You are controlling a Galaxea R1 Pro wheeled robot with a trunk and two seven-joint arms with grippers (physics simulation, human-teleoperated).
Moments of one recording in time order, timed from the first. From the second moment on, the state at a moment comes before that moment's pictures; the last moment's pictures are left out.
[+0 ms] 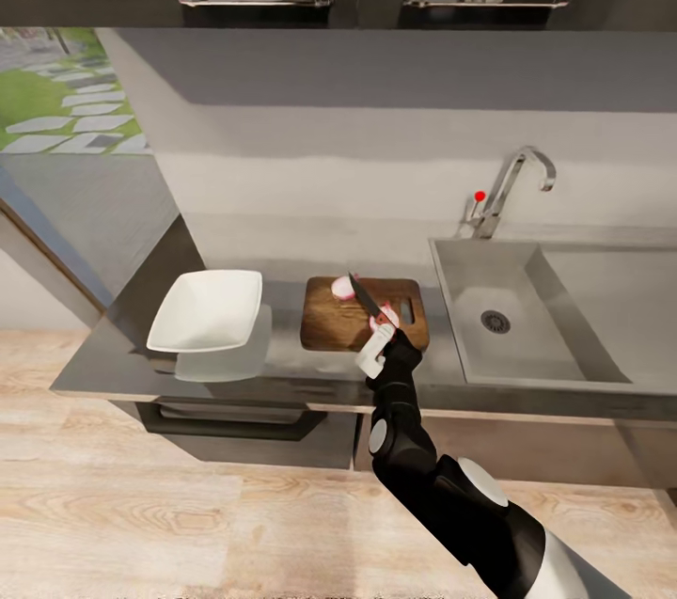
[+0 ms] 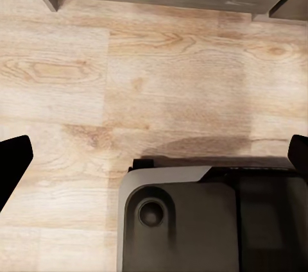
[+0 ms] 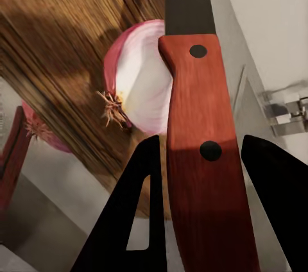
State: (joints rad) left arm 0.22 0.04 0.03 -1.04 0.06 -0.11 -0.07; right arm -0.61 -0.07 0.84 -1.51 0.53 0.98 -0.26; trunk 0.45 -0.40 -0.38
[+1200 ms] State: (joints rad) left arm 0.22 0.04 0.03 -1.03 0.06 -0.11 -0.07; right arm -0.61 -0.04 0.61 -1.59 0.54 0.98 -0.26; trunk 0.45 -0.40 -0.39
